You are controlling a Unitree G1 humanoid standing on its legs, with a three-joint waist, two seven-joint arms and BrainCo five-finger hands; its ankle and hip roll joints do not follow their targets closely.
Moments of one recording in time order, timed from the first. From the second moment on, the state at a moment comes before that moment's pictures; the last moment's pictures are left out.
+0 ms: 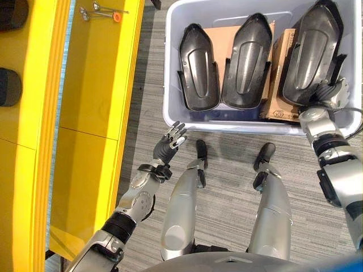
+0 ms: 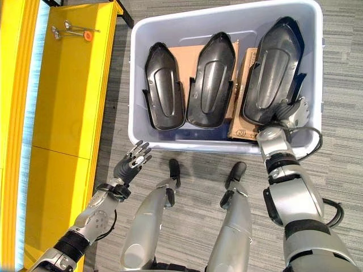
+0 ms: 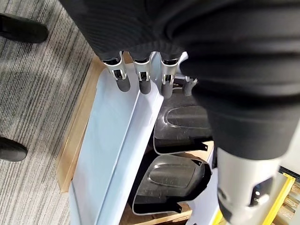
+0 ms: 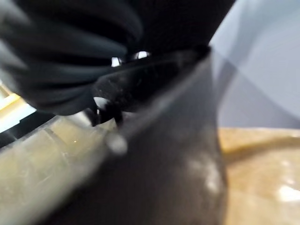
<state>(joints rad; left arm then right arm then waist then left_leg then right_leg) -0.17 0.37 -0.39 0.28 -0.94 -0.18 -0.12 -0.90 -0.54 0.28 1.12 0.11 0.08 -0.82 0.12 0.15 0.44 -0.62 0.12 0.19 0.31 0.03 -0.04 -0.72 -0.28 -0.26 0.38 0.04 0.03</state>
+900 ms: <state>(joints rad) -0.07 0.42 -0.32 0.19 -0.97 -0.16 -0.16 -0.90 -0.61 0.25 0.82 -0.06 0.04 -0.89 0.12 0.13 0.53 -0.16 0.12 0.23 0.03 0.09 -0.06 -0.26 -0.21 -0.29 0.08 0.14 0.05</state>
